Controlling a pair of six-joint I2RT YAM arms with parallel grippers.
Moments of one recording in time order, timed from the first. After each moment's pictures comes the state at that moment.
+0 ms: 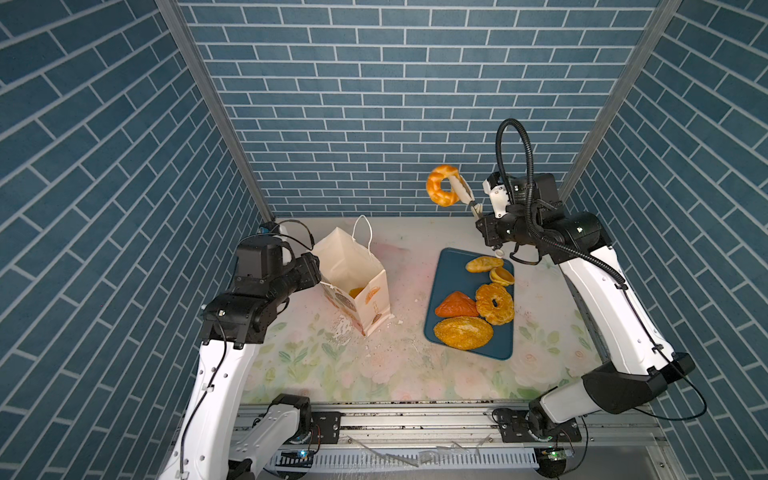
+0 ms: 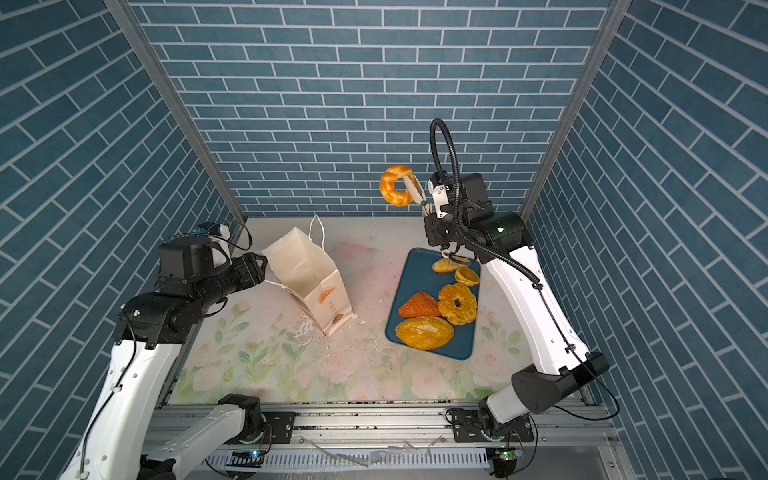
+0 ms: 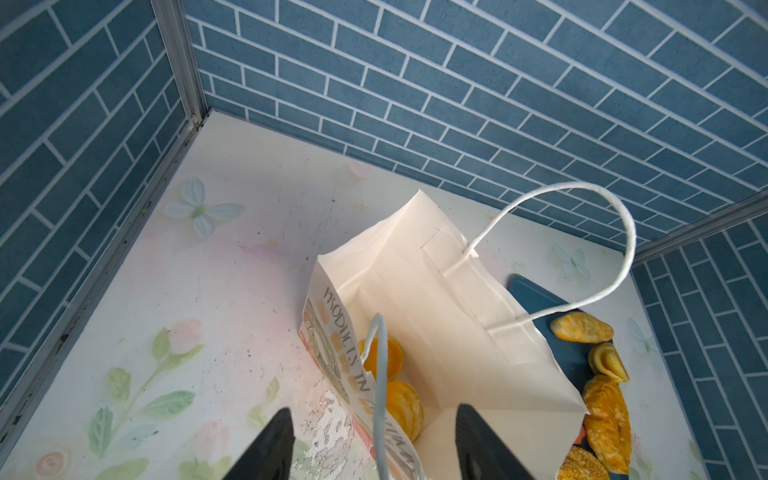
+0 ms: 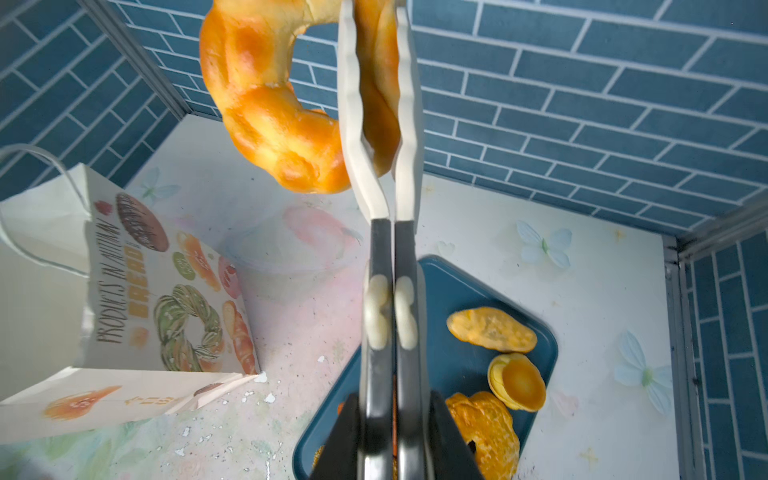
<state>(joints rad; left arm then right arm) -0.15 0.96 1.34 -0.96 0.00 -0.41 0.54 1.52 1.99 -1.10 0.05 0.05</state>
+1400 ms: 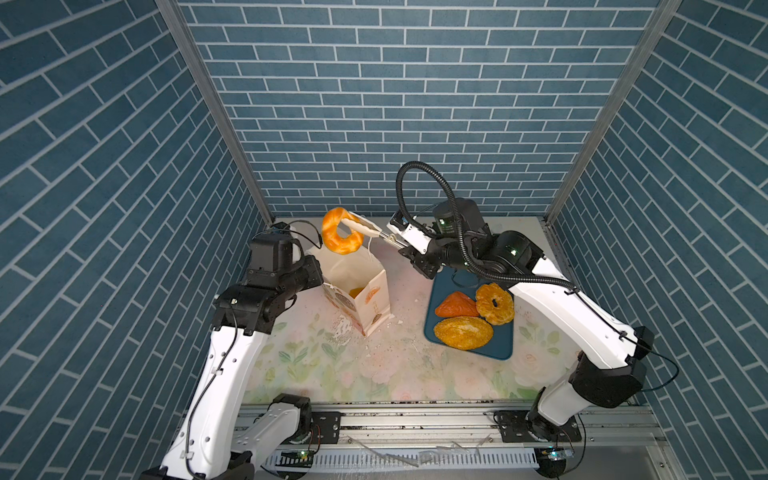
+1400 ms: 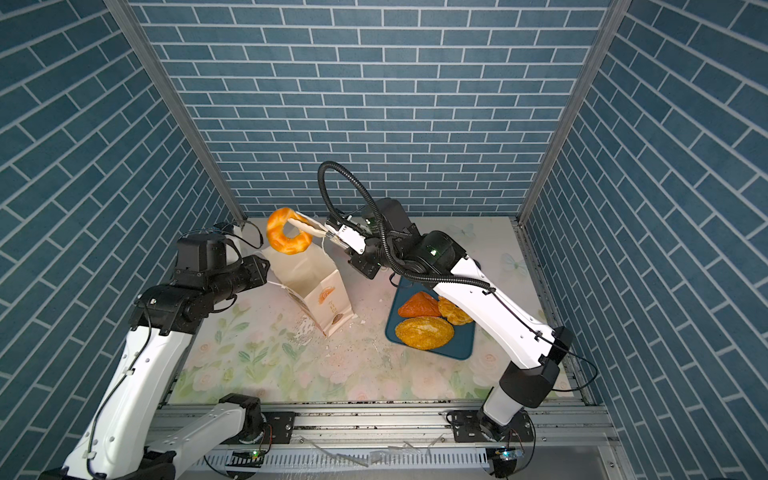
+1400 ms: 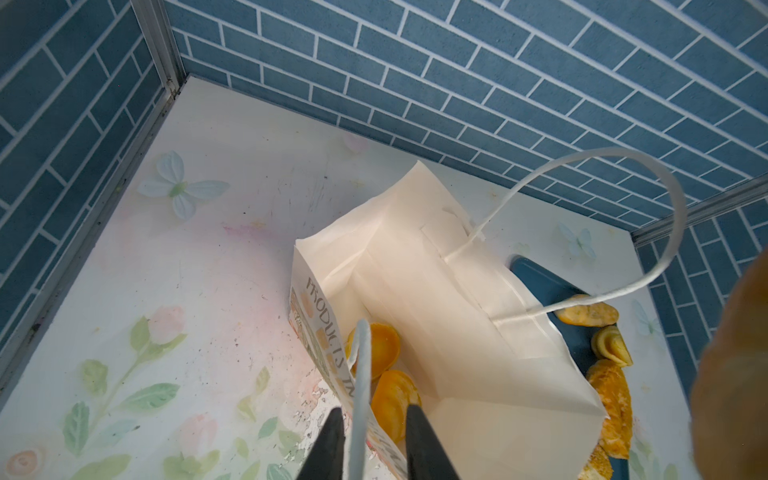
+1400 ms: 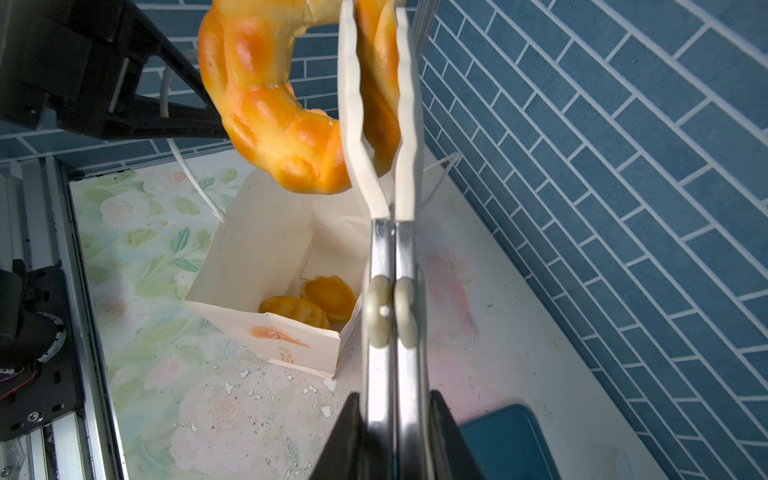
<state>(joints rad) -0.17 1.01 1.31 -0.94 0.01 -0.43 0.98 1.61 1.96 -0.91 0.03 -0.32</state>
